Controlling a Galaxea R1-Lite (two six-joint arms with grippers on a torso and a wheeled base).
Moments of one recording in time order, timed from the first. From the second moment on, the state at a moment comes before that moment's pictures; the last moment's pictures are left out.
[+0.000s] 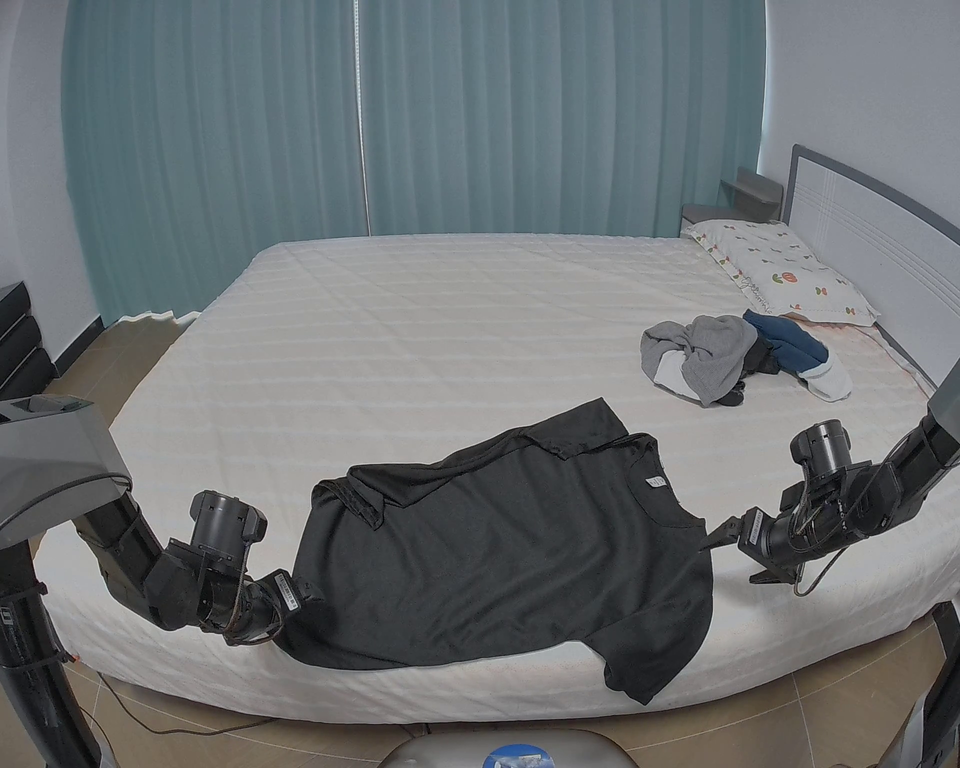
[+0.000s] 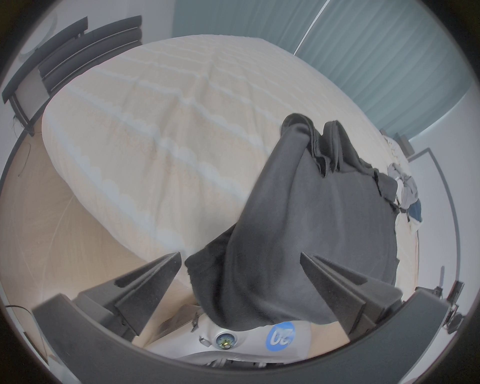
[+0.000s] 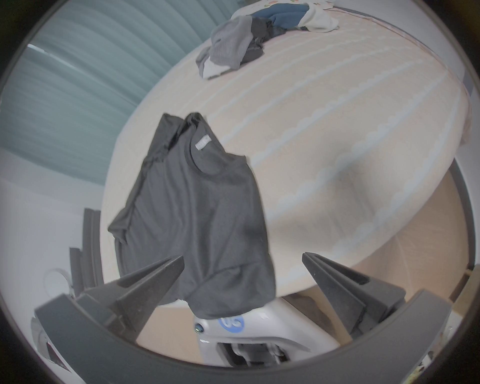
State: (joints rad) left arm -0.20 2.08 -0.55 -0.50 0.01 -0.74; right arm 0.08 2.02 -0.80 -0.22 0.23 0.59
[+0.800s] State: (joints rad) left arm -0.16 2.10 -0.64 -0.66 -0.01 -0.92; right arm 0.05 2.12 -0.71 -0.56 0.46 0.90
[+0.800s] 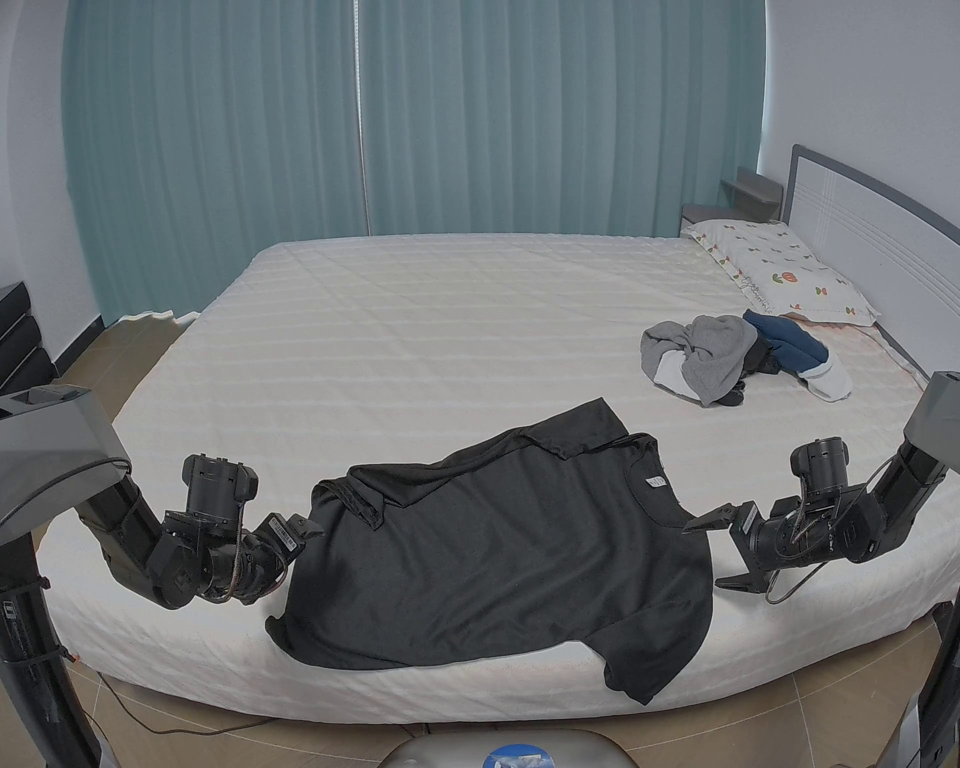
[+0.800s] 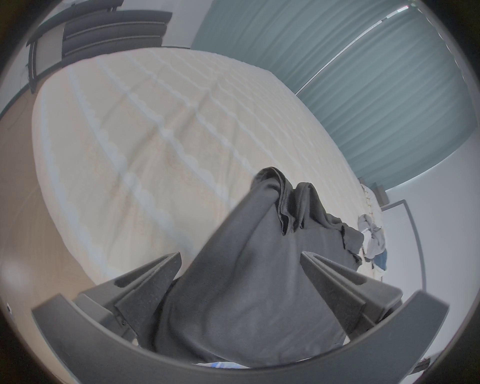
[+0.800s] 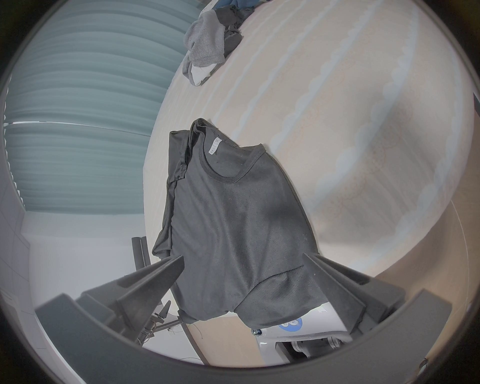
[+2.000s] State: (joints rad) left arm -0.19 2.20 -1.02 -0.67 -0.07 -1.00; right arm 0.06 2.12 -0.70 -0.58 0.46 0.89
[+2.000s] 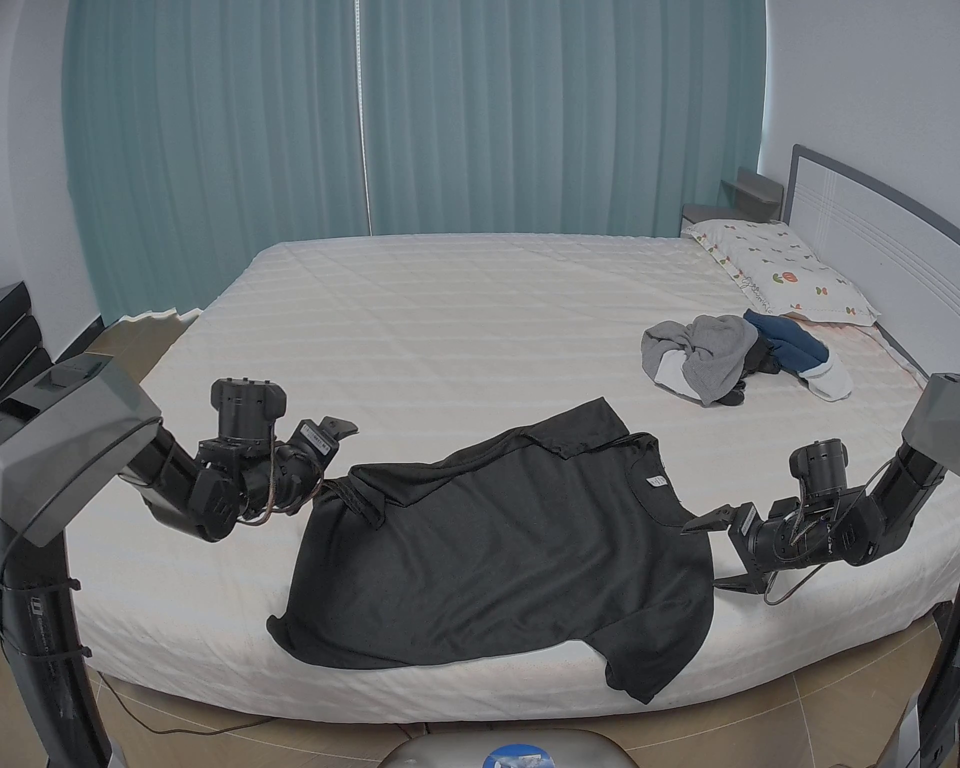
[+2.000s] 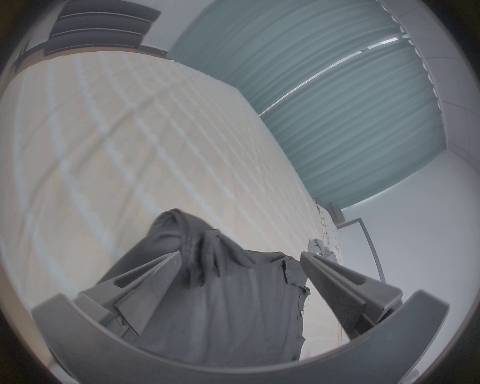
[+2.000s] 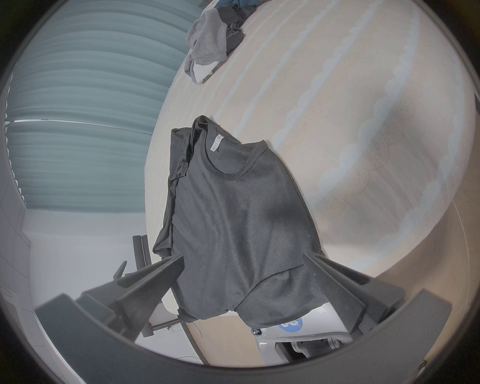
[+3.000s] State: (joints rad) left arm -0.25 2.55 -1.46 -0.59 0.10 -0.91; right arm 0.06 2.13 -0.71 -0.59 0.46 0.90
